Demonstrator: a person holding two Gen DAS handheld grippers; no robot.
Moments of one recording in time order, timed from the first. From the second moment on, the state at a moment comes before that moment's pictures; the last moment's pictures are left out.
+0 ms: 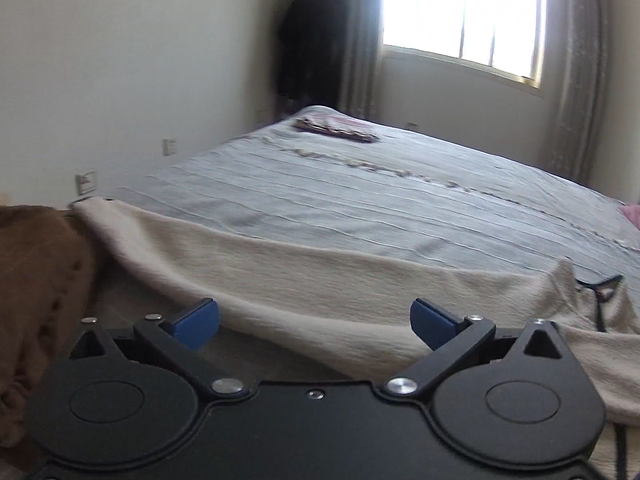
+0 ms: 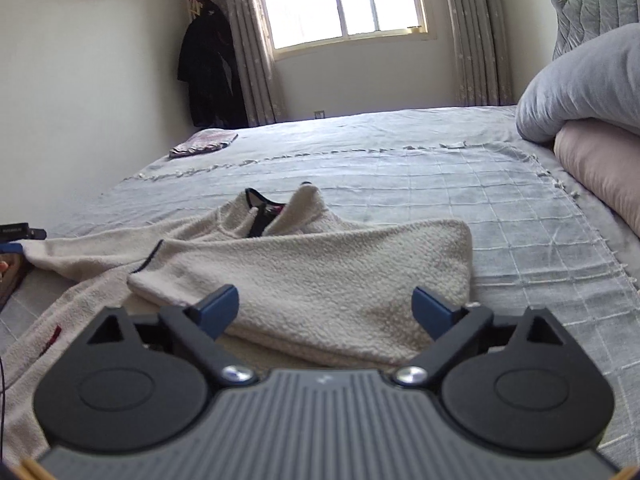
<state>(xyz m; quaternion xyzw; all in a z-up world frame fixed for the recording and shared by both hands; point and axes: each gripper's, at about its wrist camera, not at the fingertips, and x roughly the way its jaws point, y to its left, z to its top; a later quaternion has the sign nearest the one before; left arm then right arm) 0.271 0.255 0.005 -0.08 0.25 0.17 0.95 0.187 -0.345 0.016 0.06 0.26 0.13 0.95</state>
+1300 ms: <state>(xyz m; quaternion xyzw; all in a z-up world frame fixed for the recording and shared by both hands) 0.332 0.278 0.121 -0.20 -0.01 0.04 0.98 0.219 -0.274 0.005 0.04 0.31 0.12 0.94</state>
